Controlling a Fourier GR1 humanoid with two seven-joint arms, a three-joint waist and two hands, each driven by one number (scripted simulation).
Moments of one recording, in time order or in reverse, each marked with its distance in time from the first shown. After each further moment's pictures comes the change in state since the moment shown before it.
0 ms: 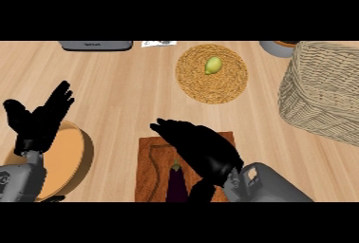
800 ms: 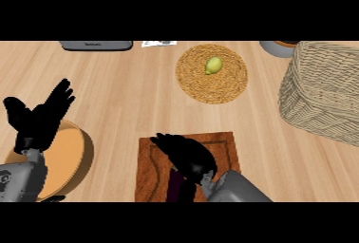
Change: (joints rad) left arm -0.012 -0.029 0.033 -0.017 -0.038 -0.024 0.025; right arm 0.133 0.156 0.035 0.339 0.273 -0.041 -0.239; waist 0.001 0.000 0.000
